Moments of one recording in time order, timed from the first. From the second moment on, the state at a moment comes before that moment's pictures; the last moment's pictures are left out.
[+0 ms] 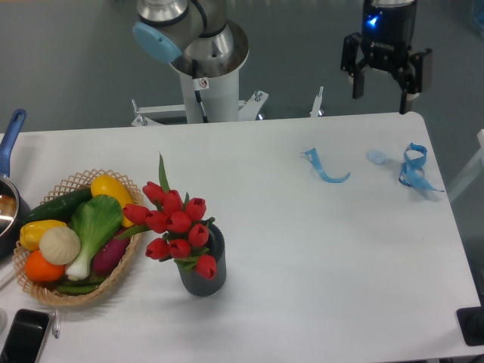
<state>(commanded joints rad) 2.96 -1.51 -1.71 -1.13 1.25 1.75</state>
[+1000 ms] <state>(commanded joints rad) 2.94 -1.48 -1.91 -0.97 1.03 1.41</state>
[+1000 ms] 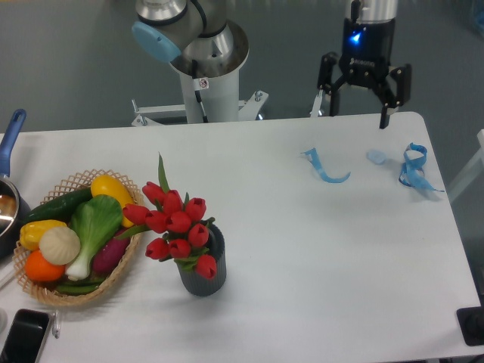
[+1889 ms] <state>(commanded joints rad) 2.74 -1.71 -1.92 -0.79 0.70 1.27</state>
